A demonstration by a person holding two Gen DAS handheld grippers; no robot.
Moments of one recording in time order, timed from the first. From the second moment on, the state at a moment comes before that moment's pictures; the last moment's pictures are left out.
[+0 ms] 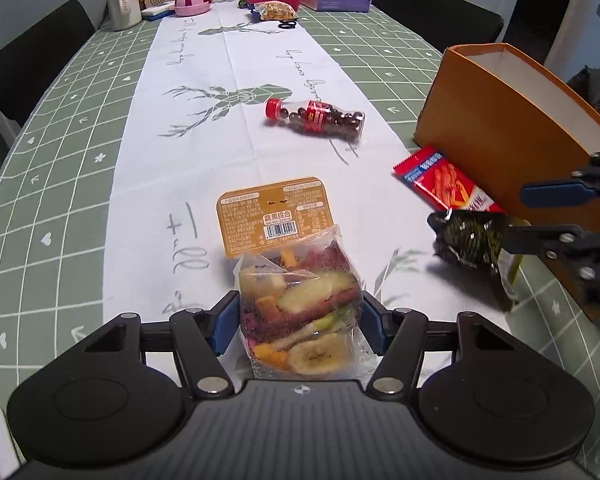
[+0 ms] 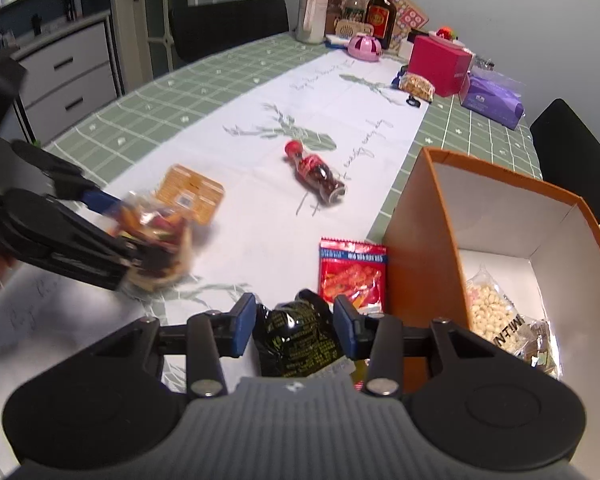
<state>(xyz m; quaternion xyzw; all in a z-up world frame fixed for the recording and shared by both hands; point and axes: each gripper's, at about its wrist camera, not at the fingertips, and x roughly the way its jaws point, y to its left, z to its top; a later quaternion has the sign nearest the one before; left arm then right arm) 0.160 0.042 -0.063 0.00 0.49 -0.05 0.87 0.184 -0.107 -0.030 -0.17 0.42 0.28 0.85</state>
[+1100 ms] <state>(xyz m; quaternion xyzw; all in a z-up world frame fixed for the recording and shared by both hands) 0.137 0.055 -0.060 0.01 0.48 -0.07 0.87 0.183 -0.084 -0.066 -0.21 0.43 0.27 0.83</state>
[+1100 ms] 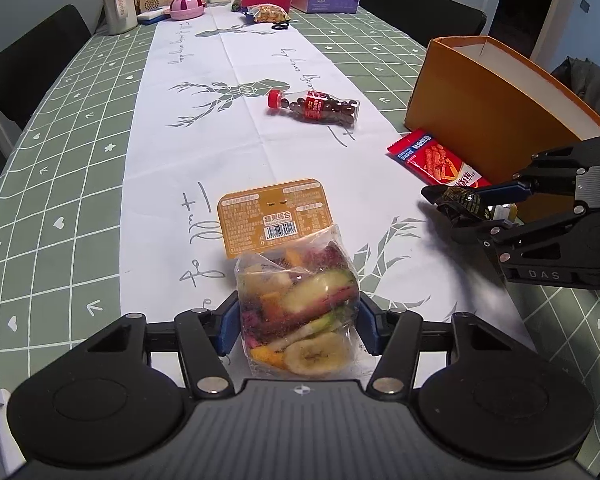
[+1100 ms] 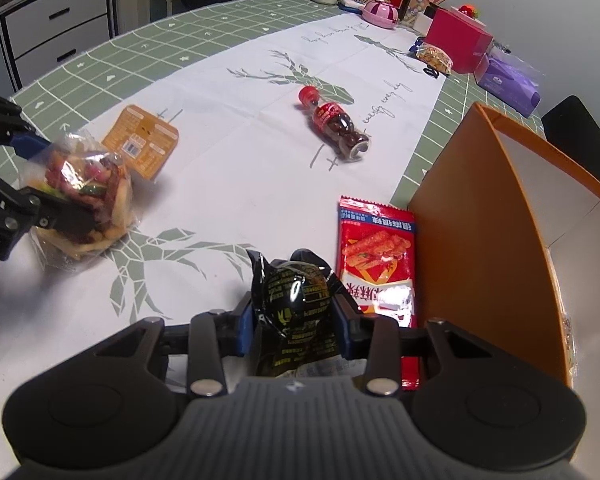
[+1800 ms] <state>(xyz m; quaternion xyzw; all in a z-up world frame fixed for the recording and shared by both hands) 0.137 0.063 -0.032 0.01 0.45 -0.05 0.89 0.186 -0.092 -0.033 -0.17 0.41 0.28 0.85</state>
